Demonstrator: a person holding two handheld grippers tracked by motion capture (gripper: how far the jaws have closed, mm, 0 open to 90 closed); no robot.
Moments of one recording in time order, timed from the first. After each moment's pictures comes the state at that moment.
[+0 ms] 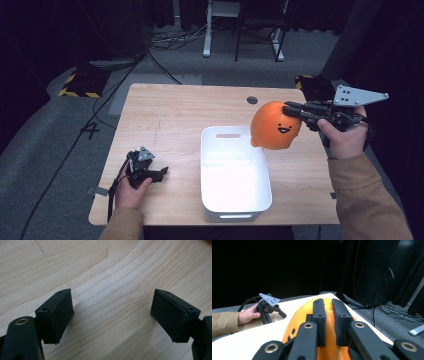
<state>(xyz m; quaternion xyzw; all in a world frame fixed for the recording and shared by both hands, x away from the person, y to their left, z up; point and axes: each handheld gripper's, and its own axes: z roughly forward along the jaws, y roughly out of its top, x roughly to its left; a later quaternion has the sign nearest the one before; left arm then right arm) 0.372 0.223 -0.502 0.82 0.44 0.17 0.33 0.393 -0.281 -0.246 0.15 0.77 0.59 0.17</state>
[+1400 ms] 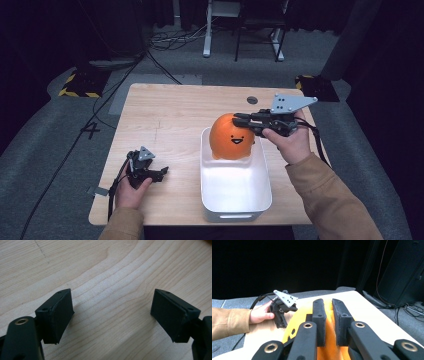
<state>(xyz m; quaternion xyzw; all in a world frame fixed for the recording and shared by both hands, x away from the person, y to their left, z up) 0.372 0.223 -0.502 0.82 0.44 0.16 0.33 0.402 -0.174 -0.282 0.11 0.80 0.57 0.12</state>
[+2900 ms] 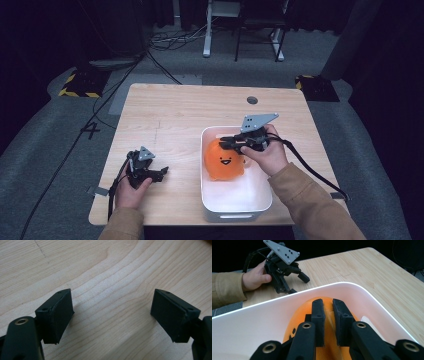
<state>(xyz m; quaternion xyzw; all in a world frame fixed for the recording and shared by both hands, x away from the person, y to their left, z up) 0.372 0.223 -0.502 0.82 0.44 0.16 0.33 0.407 -0.139 -0.351 0.14 0.87 0.46 0.08</state>
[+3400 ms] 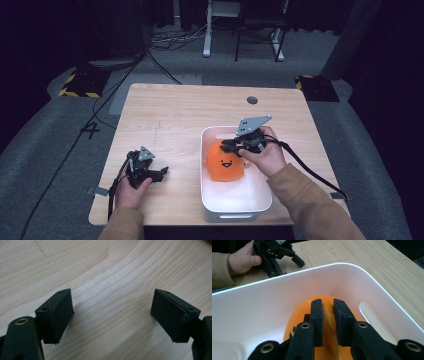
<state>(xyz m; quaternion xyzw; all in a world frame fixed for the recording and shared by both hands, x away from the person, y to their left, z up) 0.372 0.223 -0.502 0.82 0.44 0.16 0.33 0.409 -0.135 -0.361 0.14 0.89 0.42 0.09</state>
